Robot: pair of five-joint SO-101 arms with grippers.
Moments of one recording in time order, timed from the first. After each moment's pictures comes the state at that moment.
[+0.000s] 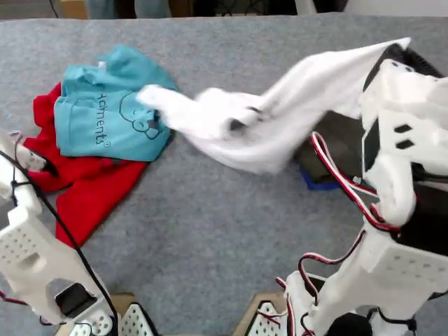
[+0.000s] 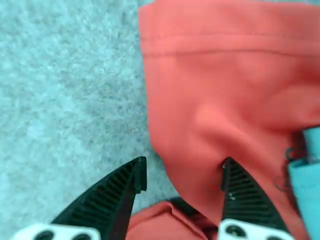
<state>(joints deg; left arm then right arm) -41.8 28.1 -13.5 84.4 19.2 15.6 -32.2 -22.3 77.9 -10.5</state>
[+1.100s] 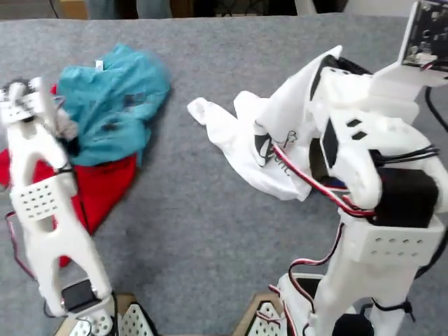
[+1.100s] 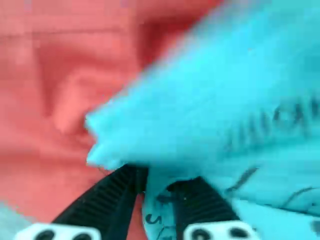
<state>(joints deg) -31.5 59.9 -61.4 99.5 24.6 2.7 -32.7 -12.7 77.8 -10.5</state>
